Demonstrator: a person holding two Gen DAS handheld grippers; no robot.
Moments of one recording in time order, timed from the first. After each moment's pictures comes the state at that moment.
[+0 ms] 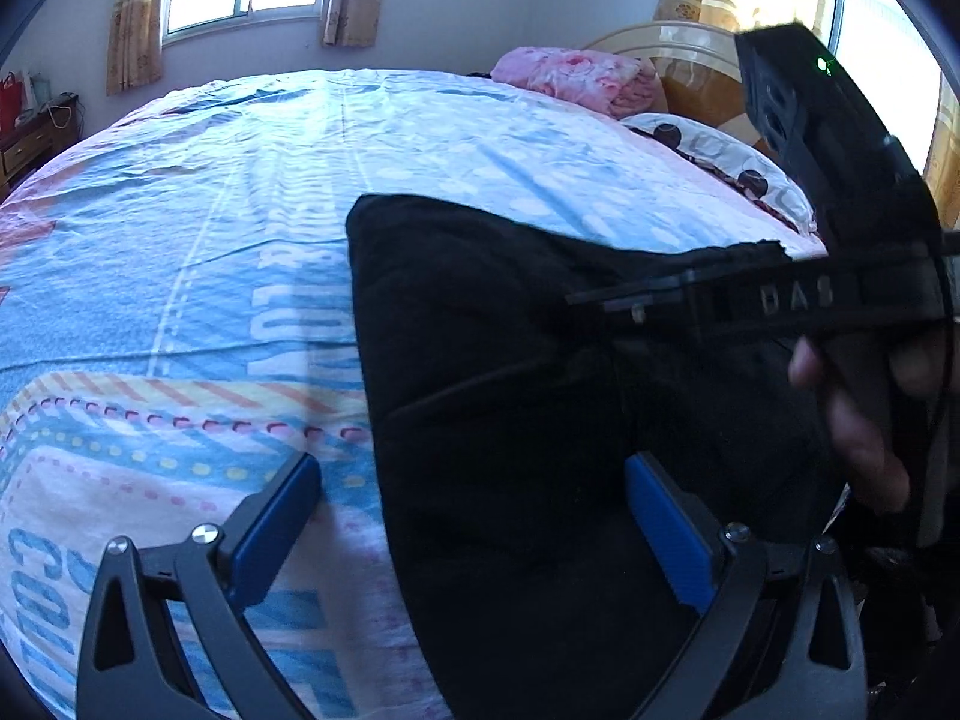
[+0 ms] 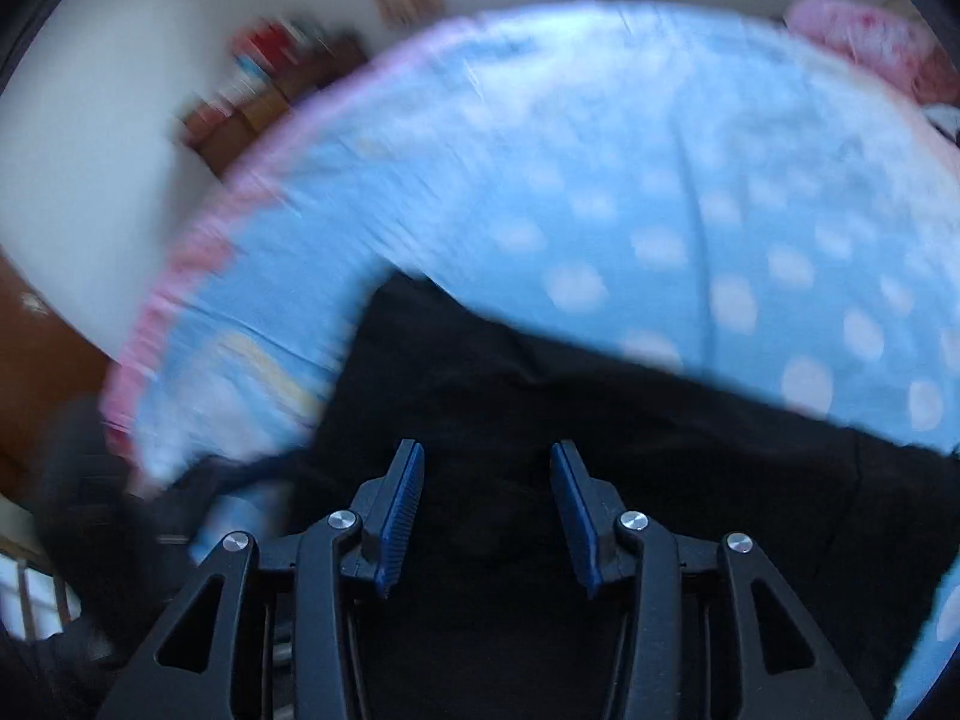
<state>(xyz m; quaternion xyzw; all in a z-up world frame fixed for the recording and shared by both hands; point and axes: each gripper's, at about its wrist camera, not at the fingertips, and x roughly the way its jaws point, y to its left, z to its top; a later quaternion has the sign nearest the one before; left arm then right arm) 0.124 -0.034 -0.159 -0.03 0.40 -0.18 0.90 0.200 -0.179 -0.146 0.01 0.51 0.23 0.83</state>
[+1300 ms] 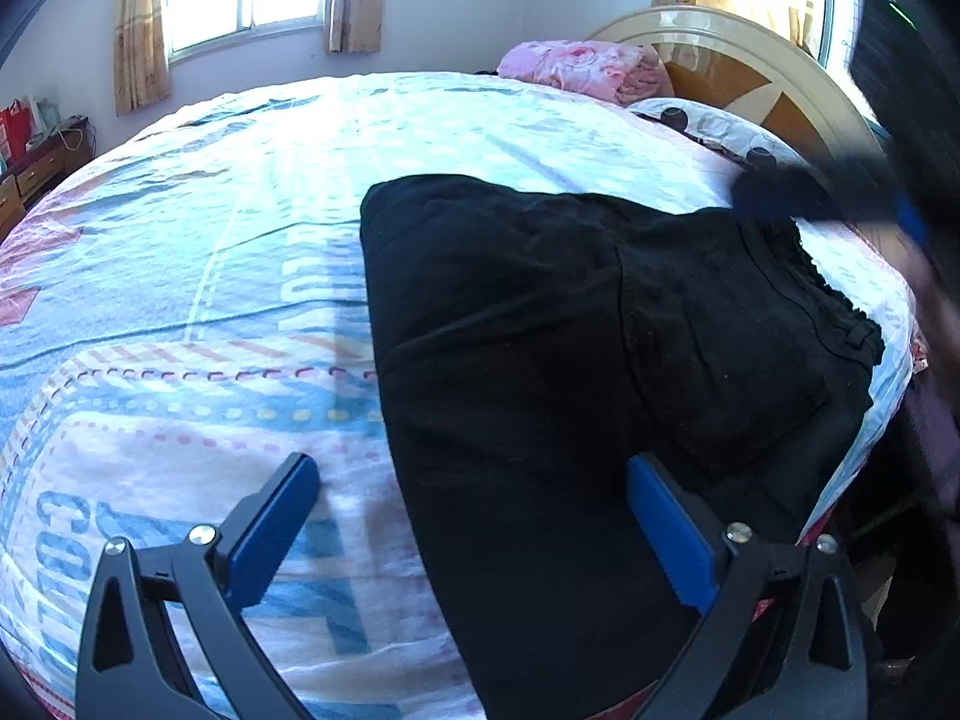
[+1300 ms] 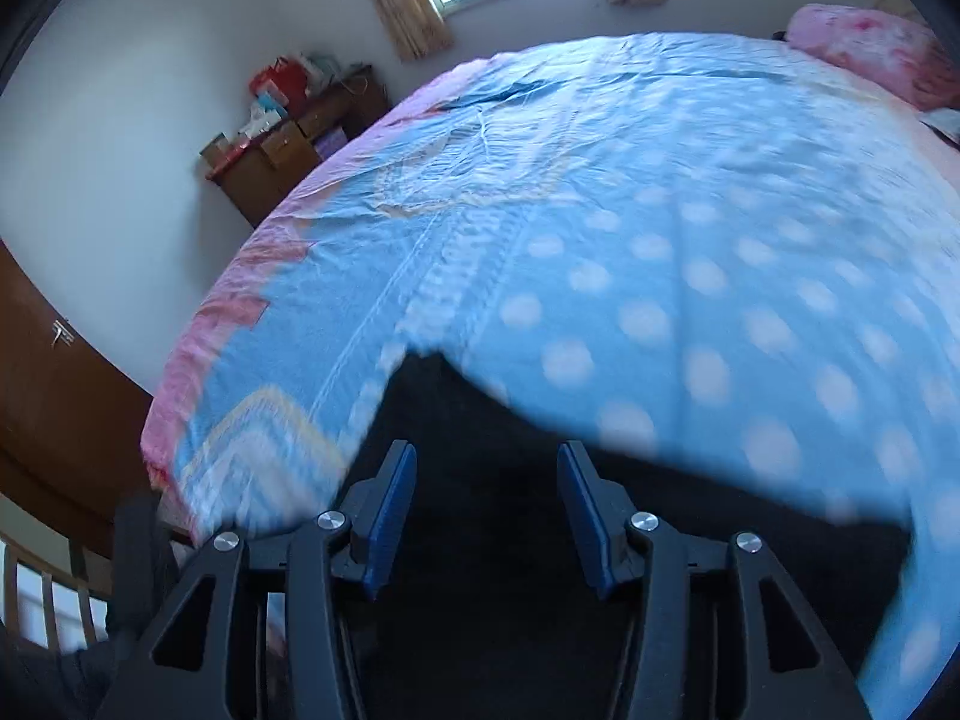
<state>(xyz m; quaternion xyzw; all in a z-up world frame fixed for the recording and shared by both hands) 0.109 -0.033 -0.162 0.00 0.40 -0.15 0.90 0.154 -0.226 -0.096 0.05 0.44 0.26 0.86</state>
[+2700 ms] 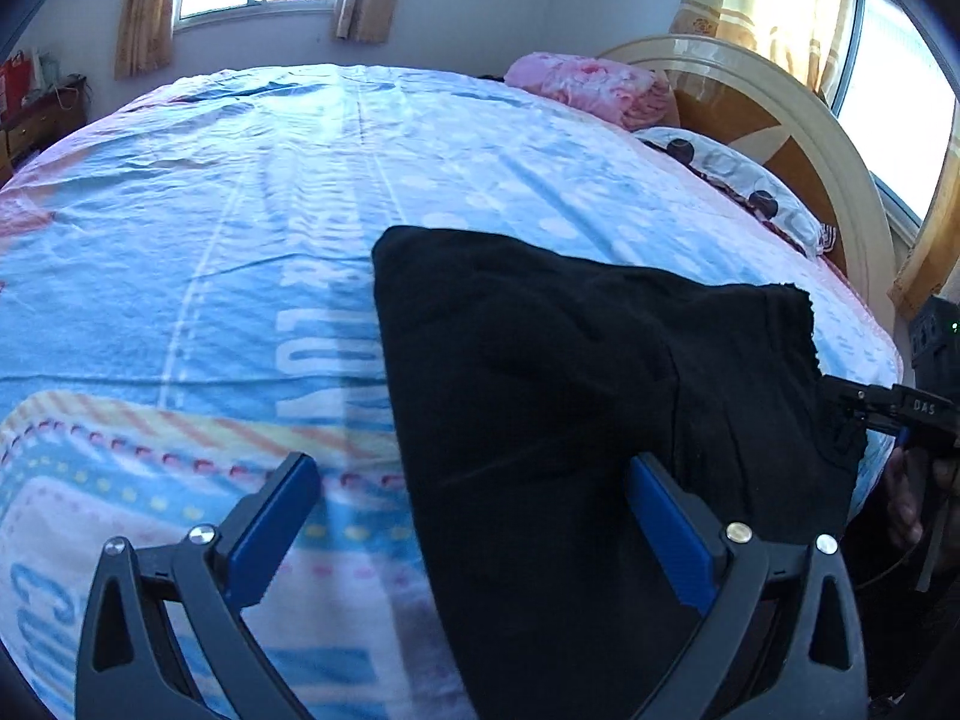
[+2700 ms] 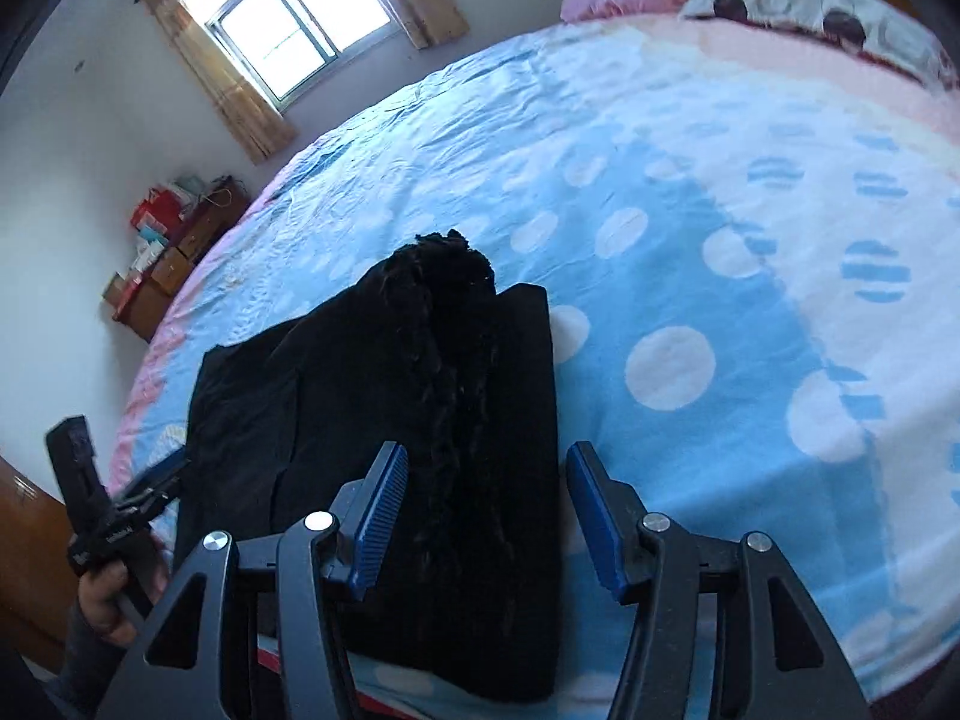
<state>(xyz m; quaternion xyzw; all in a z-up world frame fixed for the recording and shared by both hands) 0.156 -0.023 -0.161 -0.04 0.41 -0.17 0.90 0.107 -0.384 -0.159 0.20 0.43 0.11 0.88</state>
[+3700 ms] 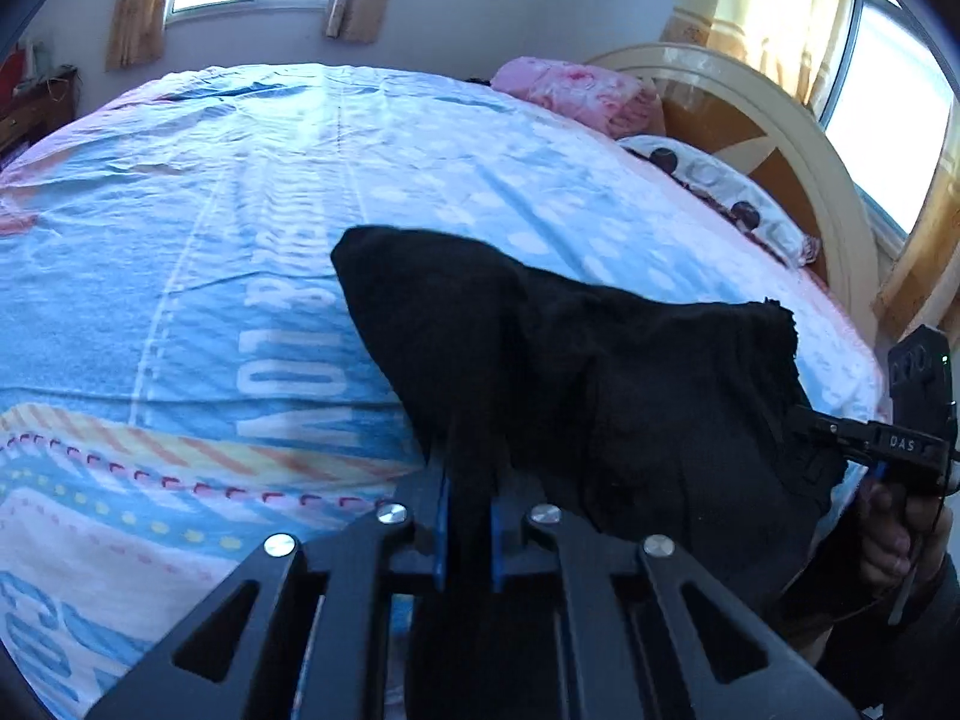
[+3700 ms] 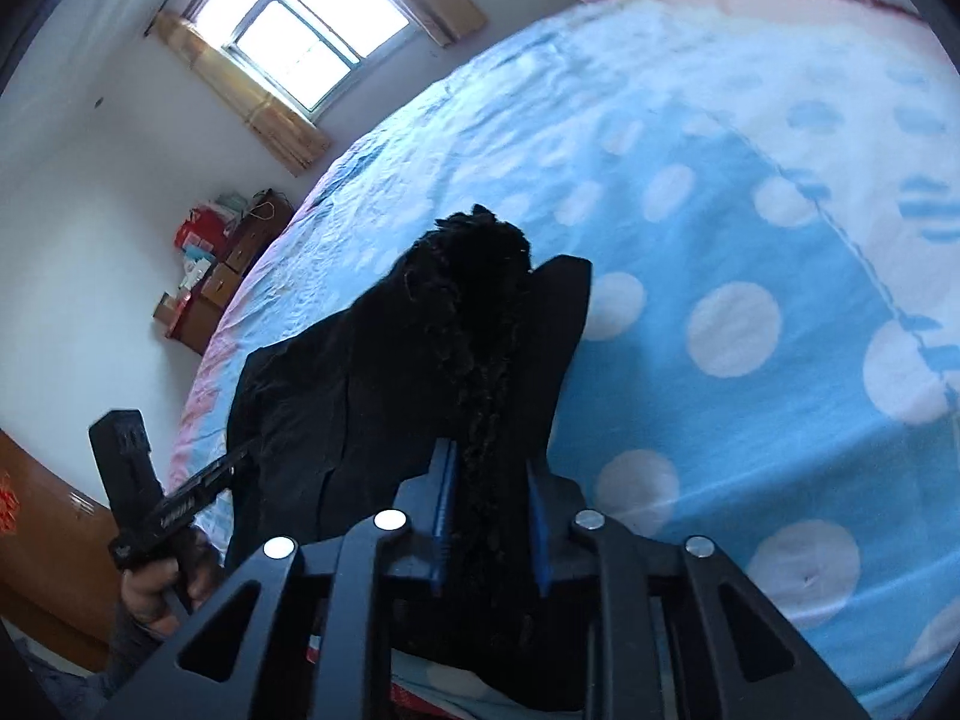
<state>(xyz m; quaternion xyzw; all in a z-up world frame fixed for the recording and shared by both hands) 0.154 -0.026 -0.149 -0.07 0.40 -0.20 0.89 0.097 -0.368 -0.158 0.23 0.41 0.16 0.87</state>
